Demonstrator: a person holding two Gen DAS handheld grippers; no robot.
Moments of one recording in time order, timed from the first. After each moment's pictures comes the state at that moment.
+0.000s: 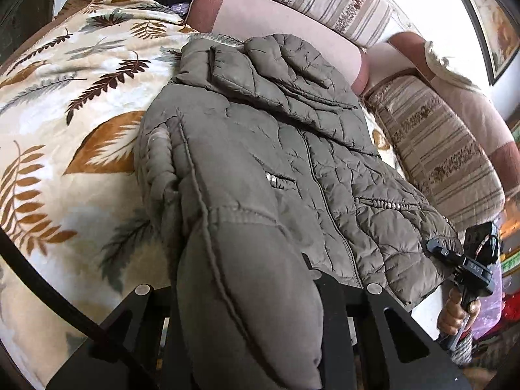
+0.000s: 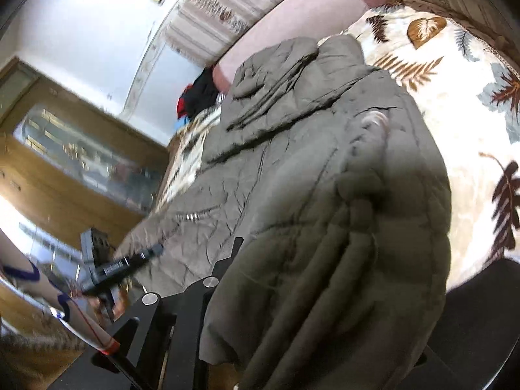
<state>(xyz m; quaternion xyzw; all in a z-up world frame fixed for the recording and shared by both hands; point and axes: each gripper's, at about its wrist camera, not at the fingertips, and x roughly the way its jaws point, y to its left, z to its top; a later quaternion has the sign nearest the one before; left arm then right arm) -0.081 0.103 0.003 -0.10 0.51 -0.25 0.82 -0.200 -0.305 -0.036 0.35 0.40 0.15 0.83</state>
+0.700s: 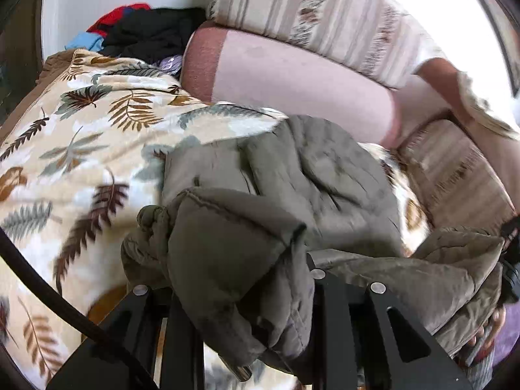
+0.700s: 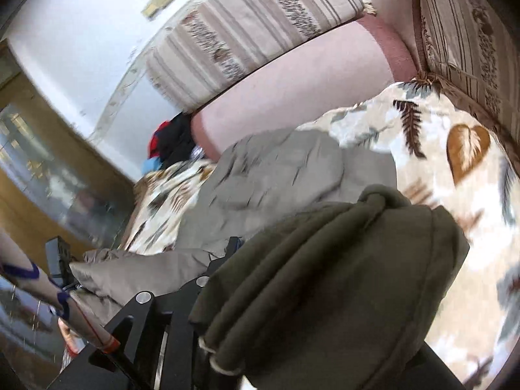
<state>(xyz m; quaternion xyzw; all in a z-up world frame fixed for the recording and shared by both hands) 0.157 0.028 0.063 -0.08 0.48 -0.18 0.86 0.018 -0.337 0.047 0.29 0.36 0.06 0.88</state>
